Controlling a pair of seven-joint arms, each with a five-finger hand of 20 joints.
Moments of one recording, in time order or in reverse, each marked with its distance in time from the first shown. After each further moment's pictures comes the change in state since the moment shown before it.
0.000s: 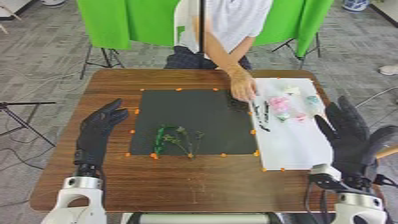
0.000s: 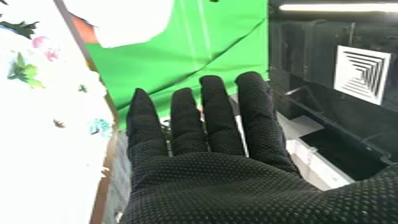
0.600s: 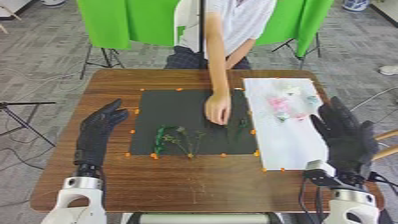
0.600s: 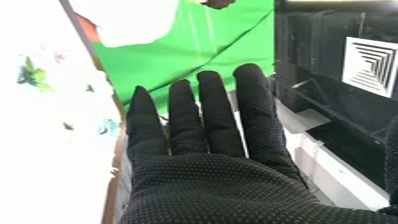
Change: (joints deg) left arm 0.1 0.1 0.0 0.0 -0.2 0.0 -0.1; right arm 0.9 0.6 -2.5 0.2 0.6 3.7 0.9
